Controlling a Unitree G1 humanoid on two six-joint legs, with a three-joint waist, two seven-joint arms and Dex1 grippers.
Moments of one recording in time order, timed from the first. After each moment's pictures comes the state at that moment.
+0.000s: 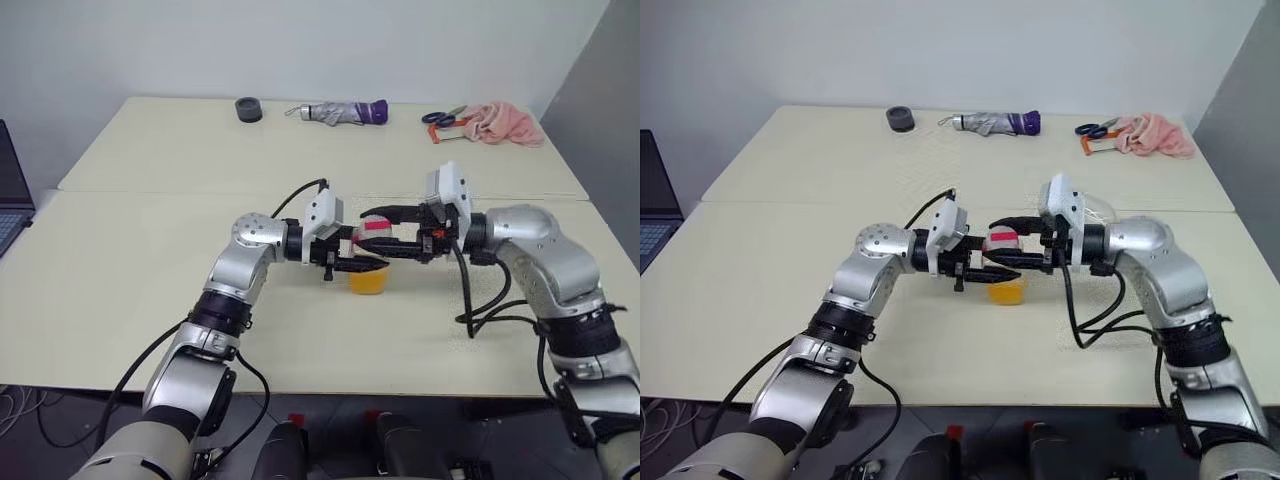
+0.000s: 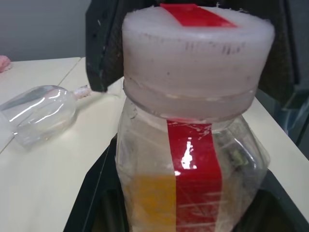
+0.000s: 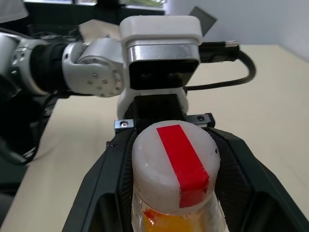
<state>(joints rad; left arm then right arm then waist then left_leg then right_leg) -0.80 0.31 -0.19 0.41 -0.27 0.10 -1.35 -0.71 -0.57 0.16 -0.07 0.49 0.48 1.12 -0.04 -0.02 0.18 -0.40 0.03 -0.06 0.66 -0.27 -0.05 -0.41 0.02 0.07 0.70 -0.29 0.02</state>
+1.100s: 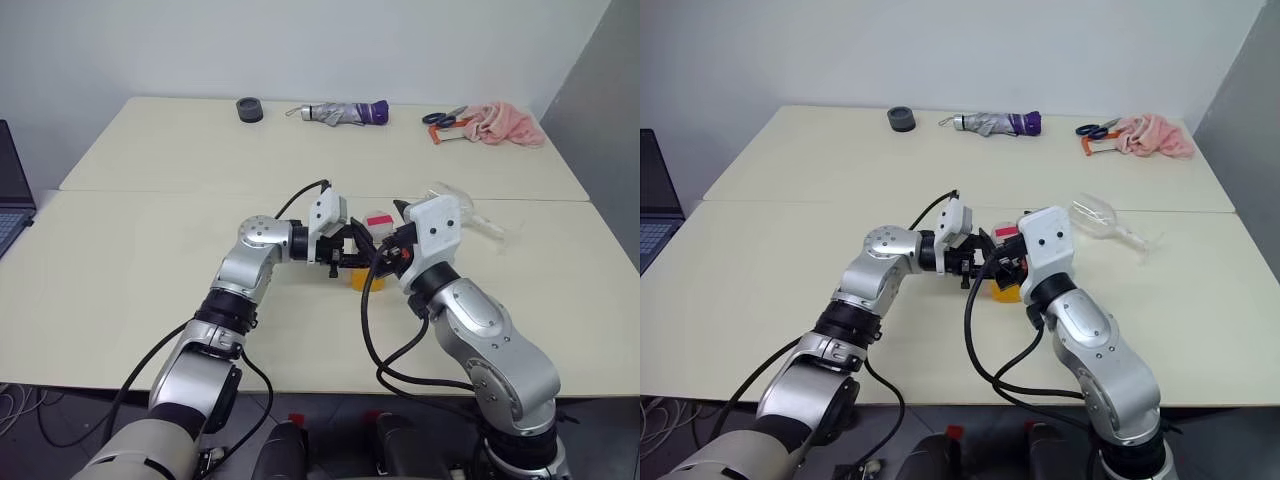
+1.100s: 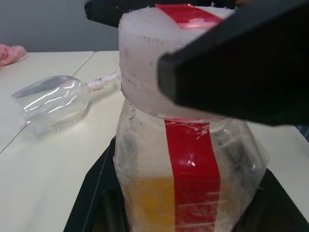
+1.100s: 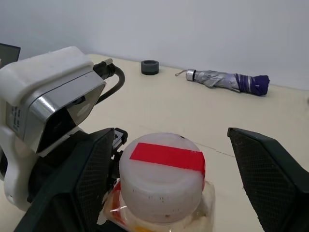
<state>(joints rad) -0.82 0.28 -0.19 0.51 -0.25 0.07 -1.27 -0.32 -0.10 0.24 -0.74 0.16 0.85 -0.01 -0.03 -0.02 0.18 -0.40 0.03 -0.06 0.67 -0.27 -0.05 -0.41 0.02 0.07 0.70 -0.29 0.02</state>
